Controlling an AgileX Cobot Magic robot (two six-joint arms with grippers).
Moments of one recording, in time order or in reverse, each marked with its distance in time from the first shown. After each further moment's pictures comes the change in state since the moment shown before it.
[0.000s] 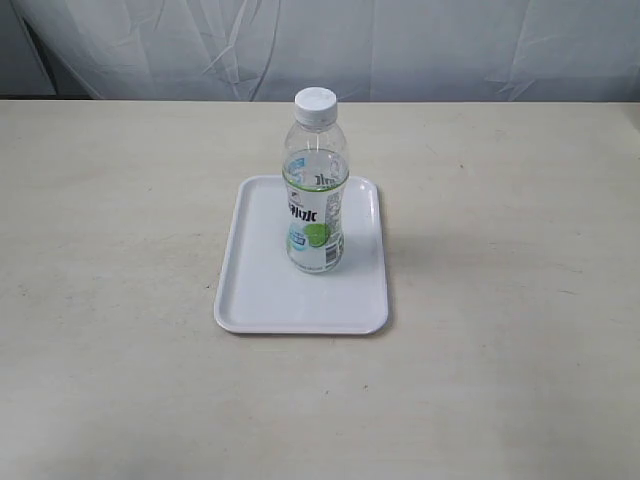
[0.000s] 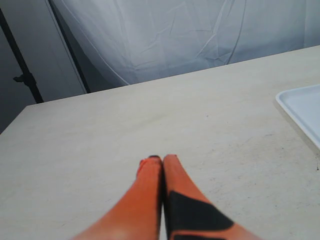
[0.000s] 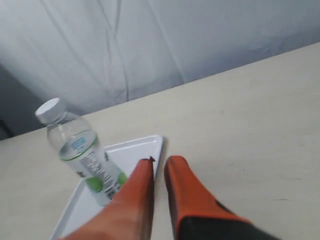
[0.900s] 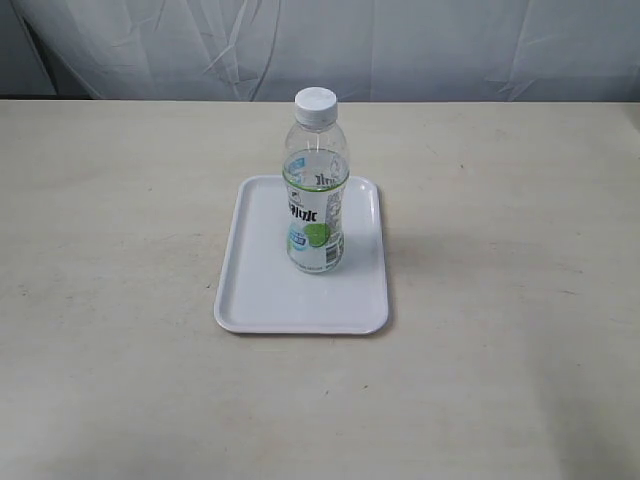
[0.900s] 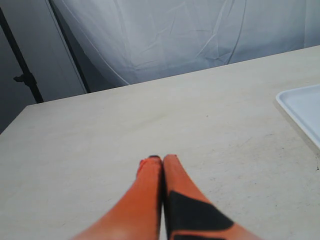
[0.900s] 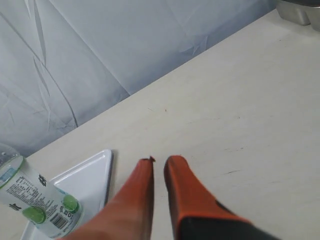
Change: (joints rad) left arm 0.000 0.000 0.000 0.000 0.000 0.000; right arm -0.256 -0.176 0.275 0.165 -0.102 -0.029
